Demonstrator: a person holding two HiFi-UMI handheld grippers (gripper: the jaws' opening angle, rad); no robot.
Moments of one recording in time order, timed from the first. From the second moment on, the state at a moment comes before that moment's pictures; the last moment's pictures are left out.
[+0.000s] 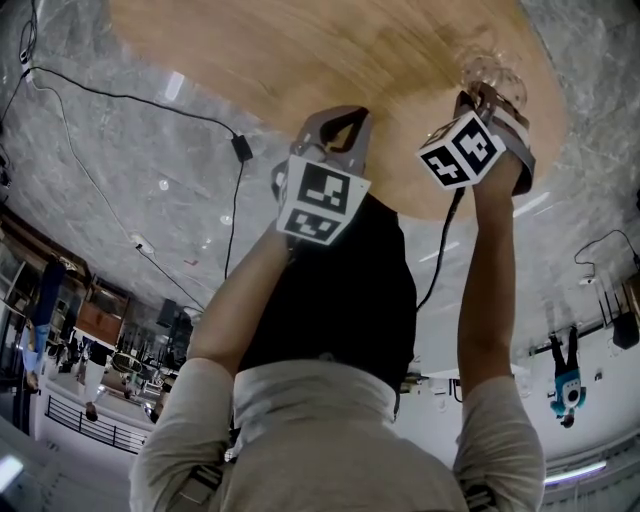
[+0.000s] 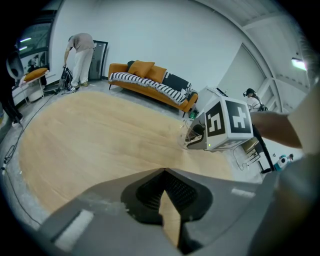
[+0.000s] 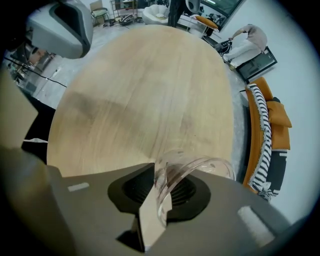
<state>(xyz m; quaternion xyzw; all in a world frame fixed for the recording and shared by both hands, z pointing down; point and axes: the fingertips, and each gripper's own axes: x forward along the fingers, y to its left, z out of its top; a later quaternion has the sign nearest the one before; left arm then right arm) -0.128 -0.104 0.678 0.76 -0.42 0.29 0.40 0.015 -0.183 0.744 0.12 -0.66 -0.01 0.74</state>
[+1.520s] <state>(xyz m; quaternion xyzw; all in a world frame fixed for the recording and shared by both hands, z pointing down) -0.070 -0.095 0.609 0.80 -0.44 0.25 0.32 -0.016 -0.130 0.597 0.31 -0.87 0.13 0.35</state>
